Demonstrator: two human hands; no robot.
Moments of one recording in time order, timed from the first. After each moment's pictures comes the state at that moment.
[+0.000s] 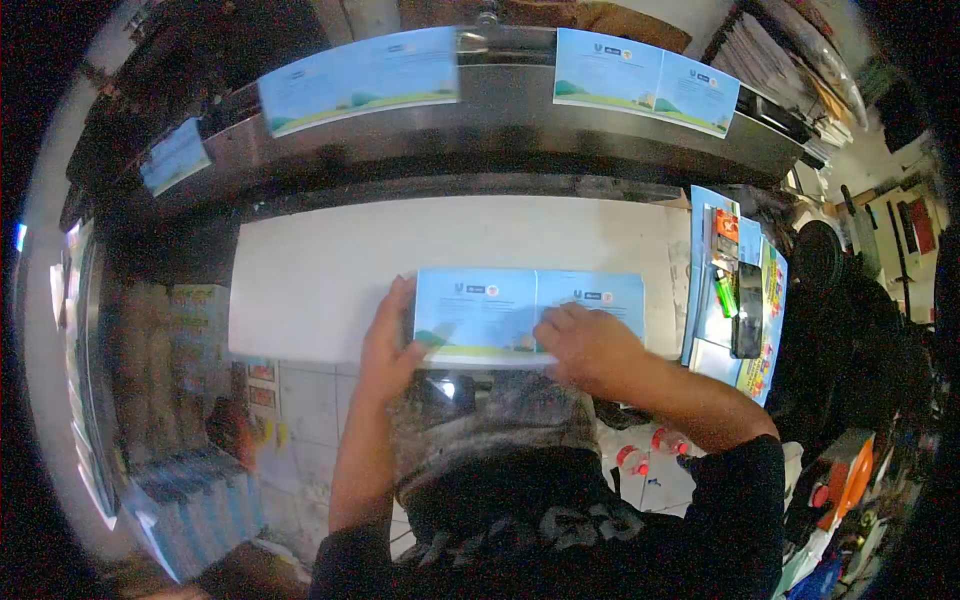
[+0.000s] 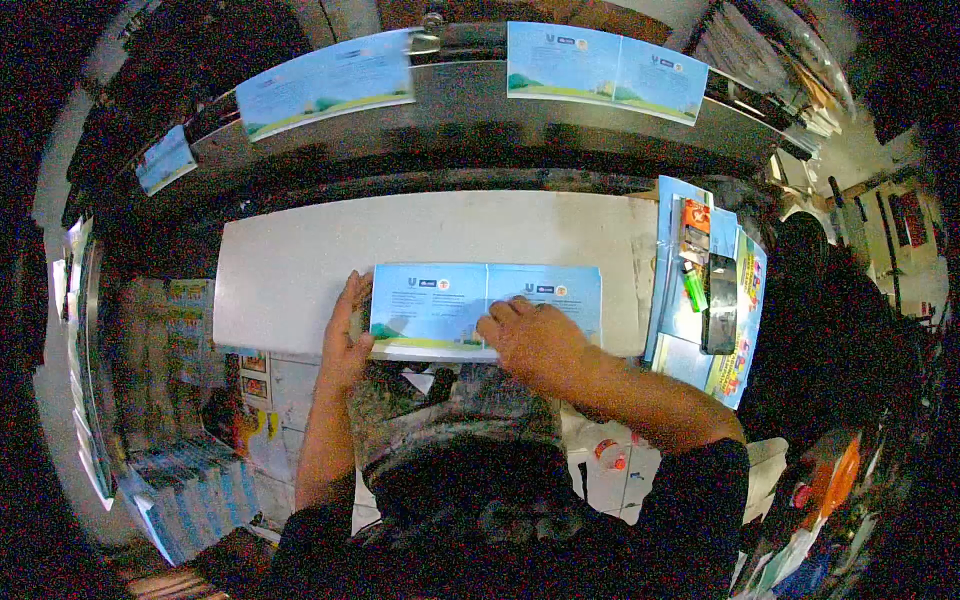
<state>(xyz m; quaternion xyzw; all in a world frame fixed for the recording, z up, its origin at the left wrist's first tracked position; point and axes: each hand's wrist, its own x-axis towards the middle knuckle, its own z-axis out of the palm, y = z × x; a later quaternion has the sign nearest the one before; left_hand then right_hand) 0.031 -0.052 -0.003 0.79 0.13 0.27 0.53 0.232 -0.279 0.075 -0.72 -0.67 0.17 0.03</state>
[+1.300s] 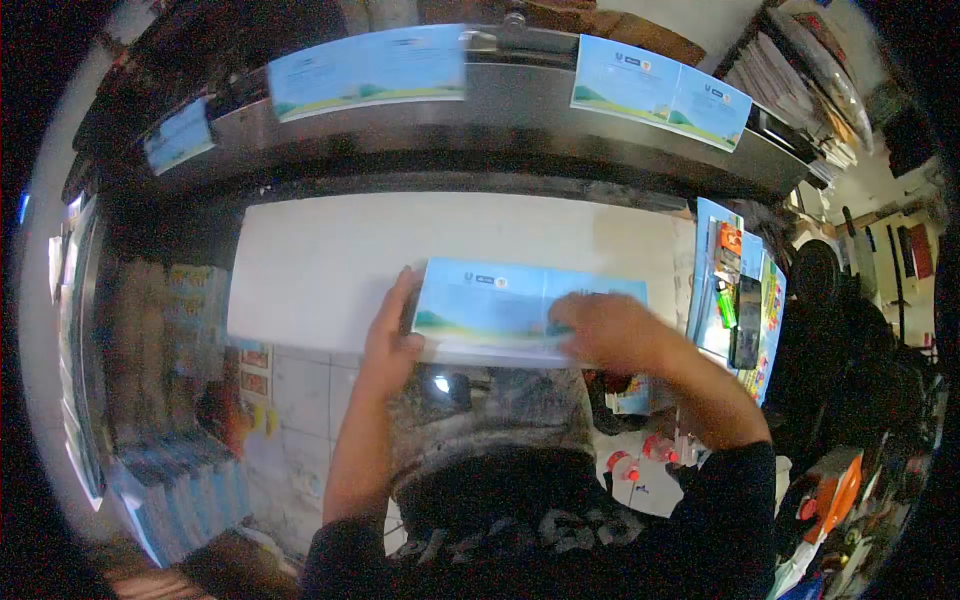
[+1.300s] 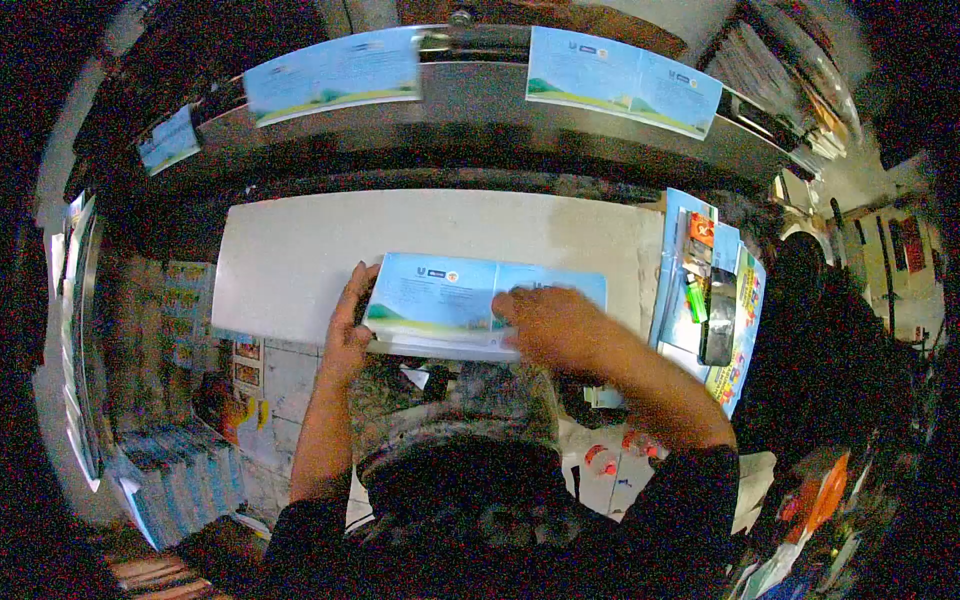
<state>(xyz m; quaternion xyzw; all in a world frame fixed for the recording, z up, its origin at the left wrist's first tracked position) 0.026 -0.052 0.001 0.76 0.16 0.27 0.57 0.257 -0.264 0.093 -0.72 -0.66 0.19 0.06</state>
